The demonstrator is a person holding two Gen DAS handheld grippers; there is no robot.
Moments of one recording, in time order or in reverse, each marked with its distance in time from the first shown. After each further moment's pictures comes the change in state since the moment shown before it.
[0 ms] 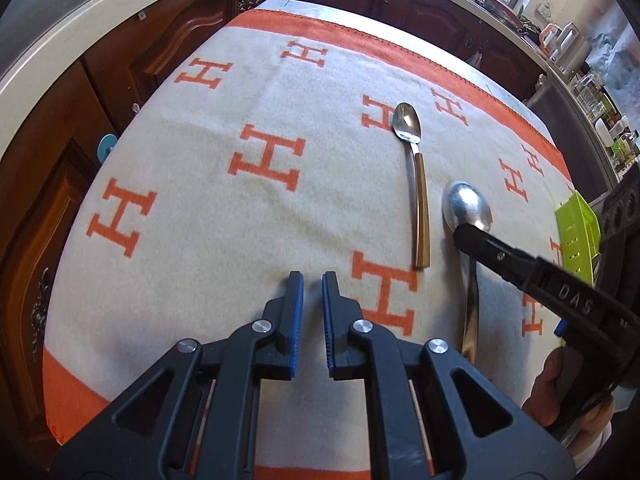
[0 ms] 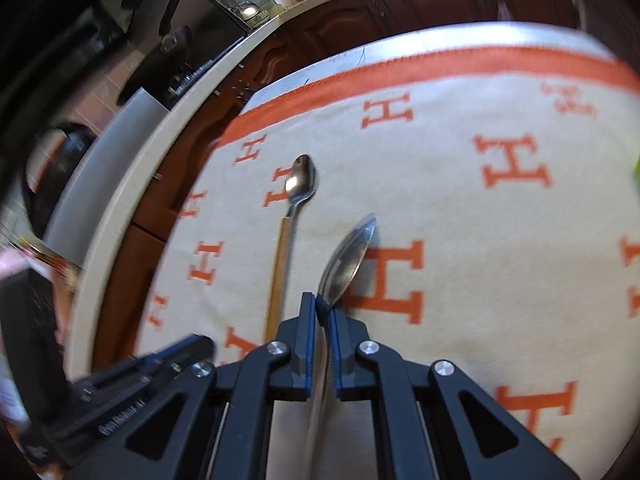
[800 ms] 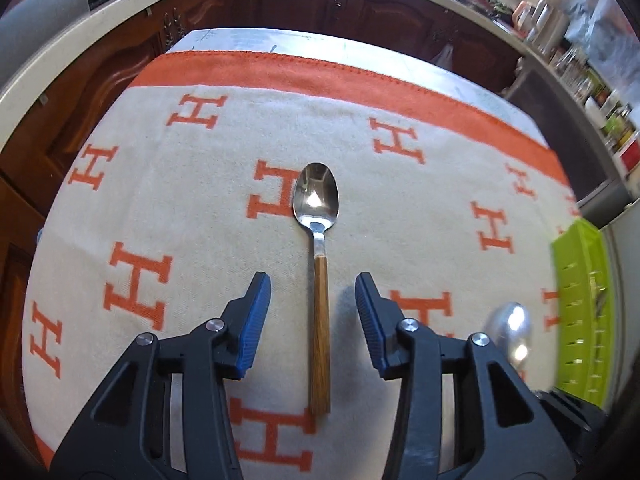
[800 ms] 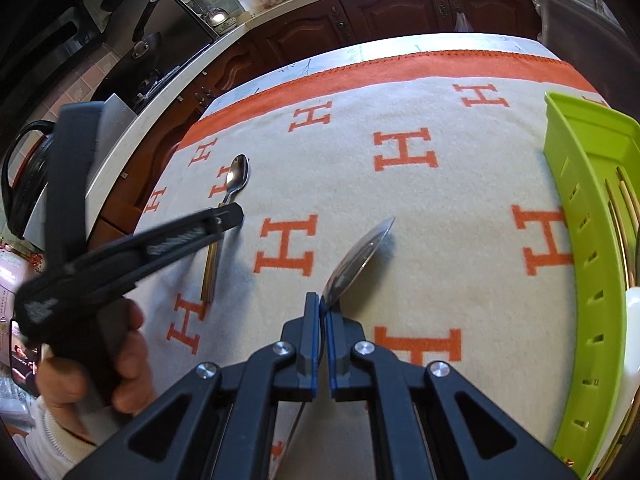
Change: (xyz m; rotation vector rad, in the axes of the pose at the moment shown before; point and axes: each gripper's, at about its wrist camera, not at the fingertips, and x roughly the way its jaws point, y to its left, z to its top) left arm 0.050 -0.088 0.061 0.136 -0.075 0.020; right arm -0.040 -0.039 -0.023 0.038 -0.012 -0.098
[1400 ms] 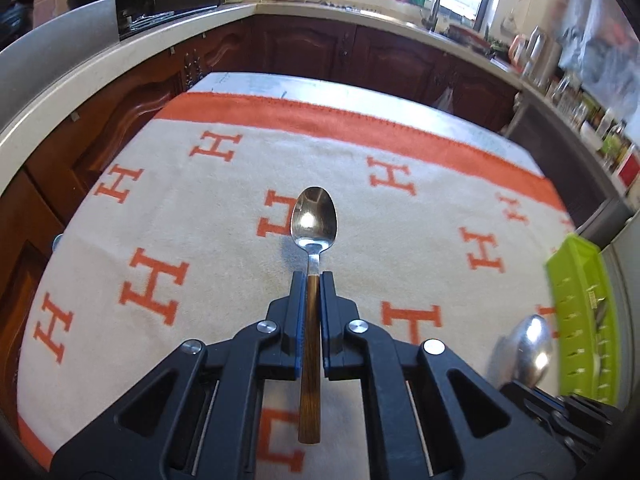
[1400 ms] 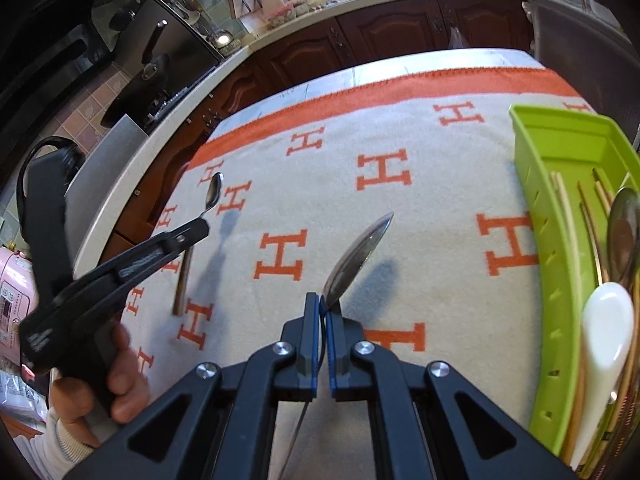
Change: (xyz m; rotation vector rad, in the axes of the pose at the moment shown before) left arm -0.029 0.007 -0.017 -0.038 -0.170 -0.018; right arm -0.030 -0.012 -0.005 0.007 -0.080 0.029
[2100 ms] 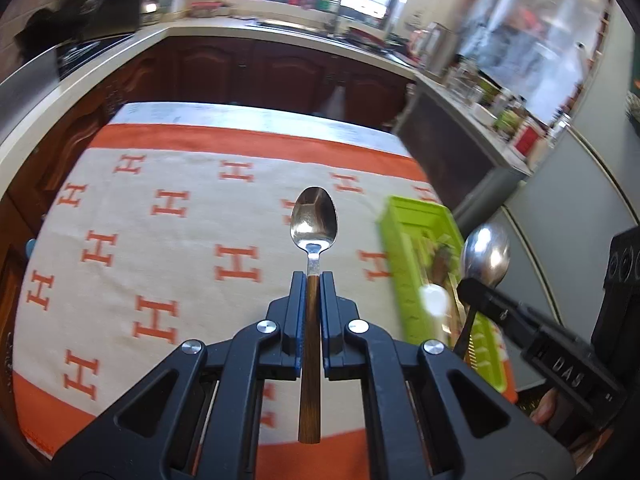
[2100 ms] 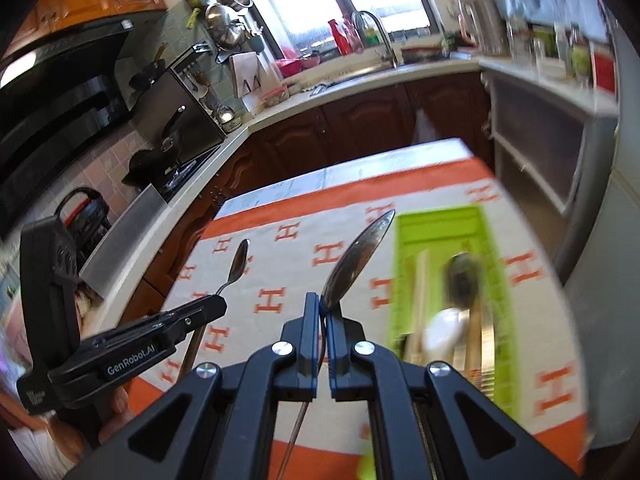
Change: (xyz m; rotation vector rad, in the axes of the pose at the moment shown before) left arm -0.153 -0.100 -0.038 0.132 0.017 -0.288; right arm -0.166 -0.028 -0.011 -0.030 -0.260 -0.063
